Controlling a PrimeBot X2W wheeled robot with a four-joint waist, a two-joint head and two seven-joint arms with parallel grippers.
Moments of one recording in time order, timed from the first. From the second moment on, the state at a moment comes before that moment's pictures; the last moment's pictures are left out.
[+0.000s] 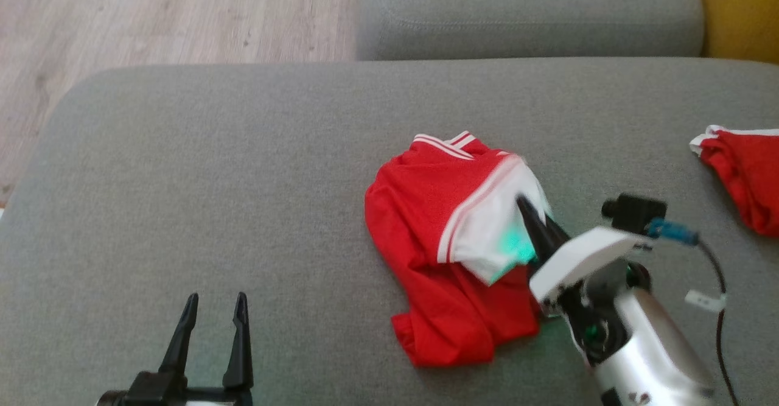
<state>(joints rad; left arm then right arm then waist) 0.13 0.05 -0.07 0.20 -0.13 -0.08 -0.25 -0.29 -0.05 0.24 0.53 0.60 0.12 0.13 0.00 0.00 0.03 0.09</state>
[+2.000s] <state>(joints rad) 0.06 0.05 -0.25 0.22 -0.21 -0.06 -0.25 -0.97 -0.06 0.21 1.31 0.71 0.12 -0.25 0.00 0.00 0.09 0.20</state>
